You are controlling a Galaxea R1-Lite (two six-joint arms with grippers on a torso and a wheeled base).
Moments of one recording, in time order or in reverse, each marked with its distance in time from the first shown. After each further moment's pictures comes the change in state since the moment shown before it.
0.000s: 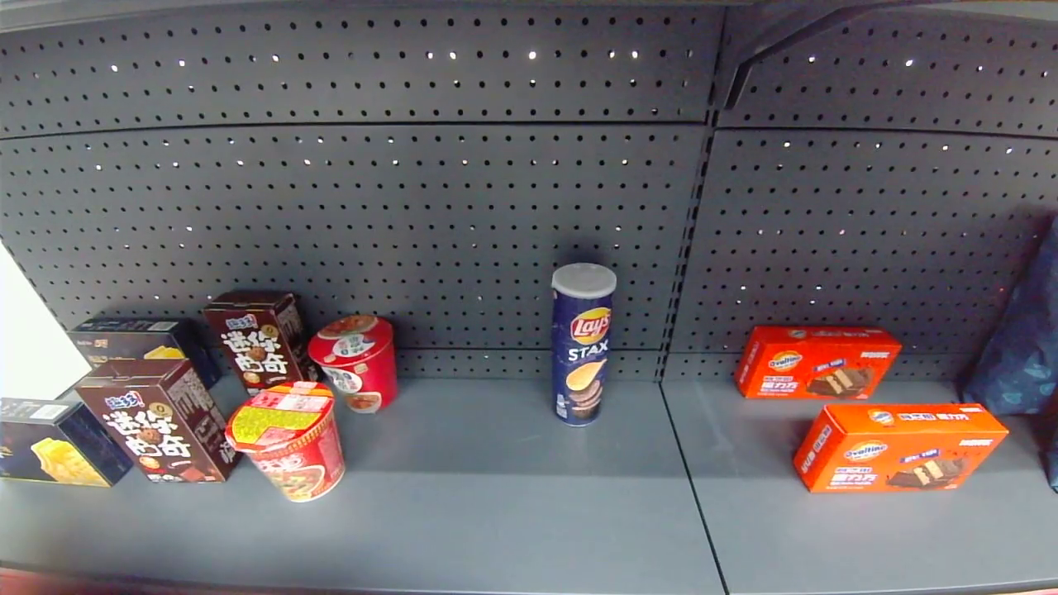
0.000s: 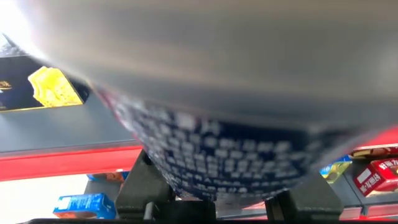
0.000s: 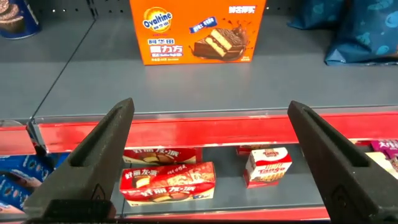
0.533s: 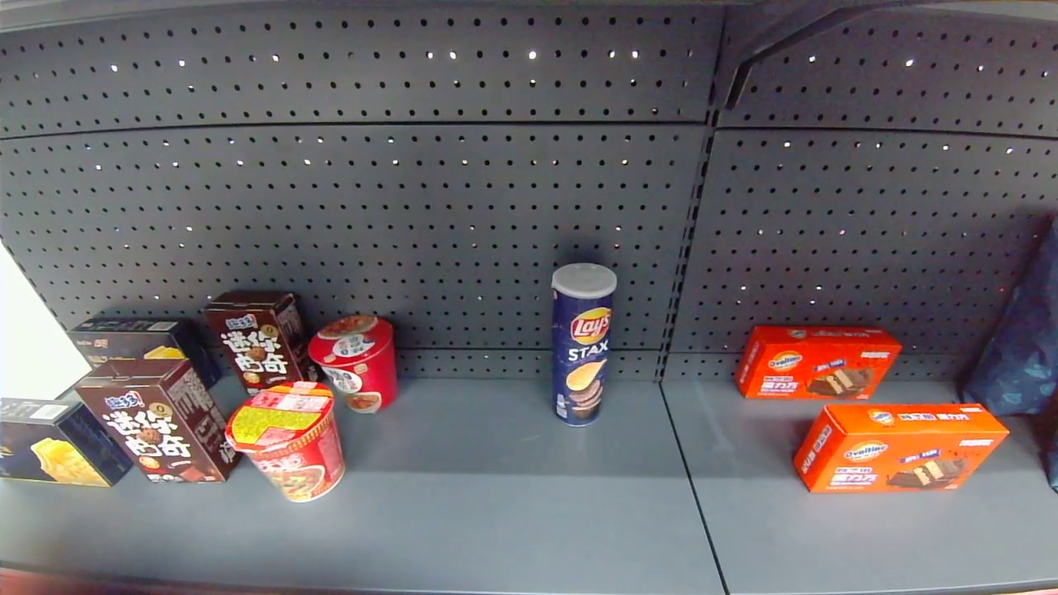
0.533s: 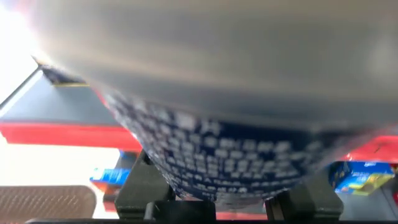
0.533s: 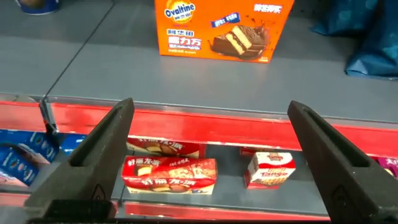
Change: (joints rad) left arm 0.006 -0.003 -0.069 0.136 0.172 0.008; right arm 0.089 0.027 -0.004 0.007 0.002 -0.053
